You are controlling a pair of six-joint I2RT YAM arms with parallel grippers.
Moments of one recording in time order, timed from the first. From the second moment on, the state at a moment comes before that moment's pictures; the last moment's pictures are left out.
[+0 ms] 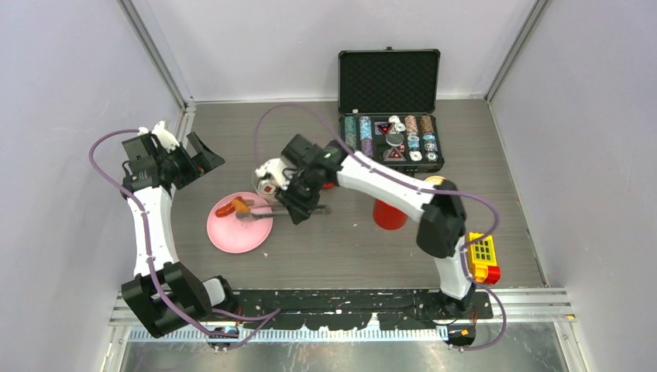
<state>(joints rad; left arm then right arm) 0.42 1.19 1.11 -0.64 0.55 -0.24 0.99 2.06 1.91 -0.97 -0.41 -0.19</state>
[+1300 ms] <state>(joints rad) 0.28 1.23 1.11 -0.66 0.54 -0.15 0.38 0.88 1.29 -1.33 -0.12 -0.46</state>
